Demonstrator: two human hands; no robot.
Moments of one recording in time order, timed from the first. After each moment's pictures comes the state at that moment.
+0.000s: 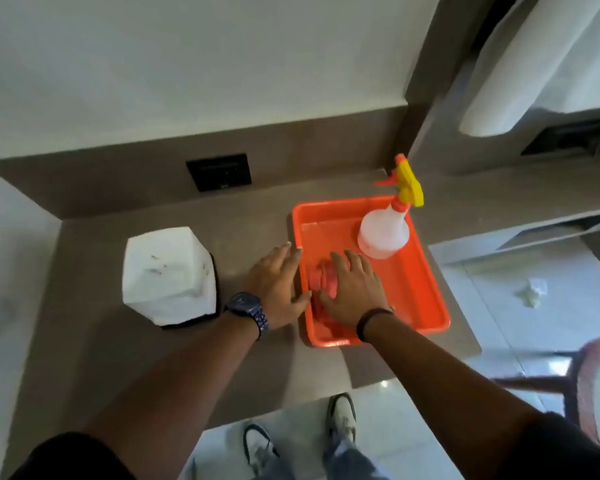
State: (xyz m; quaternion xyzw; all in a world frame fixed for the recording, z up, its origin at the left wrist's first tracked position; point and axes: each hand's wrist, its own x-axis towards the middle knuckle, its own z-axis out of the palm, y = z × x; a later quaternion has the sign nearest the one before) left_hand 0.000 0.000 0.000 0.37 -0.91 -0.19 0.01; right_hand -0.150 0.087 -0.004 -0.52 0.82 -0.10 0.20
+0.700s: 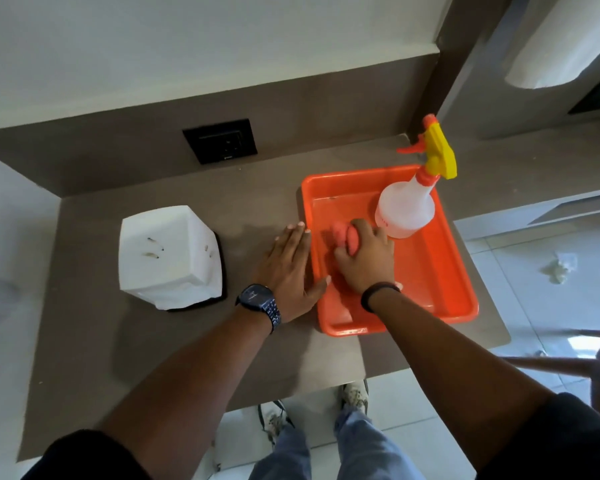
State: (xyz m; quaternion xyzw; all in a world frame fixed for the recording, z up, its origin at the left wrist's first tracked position) left_hand -0.002 -0.004 -0.023 0.38 -0.91 -0.18 0.02; right_hand -0.155 0.052 -0.014 -0.38 0.84 -0.29 0.24
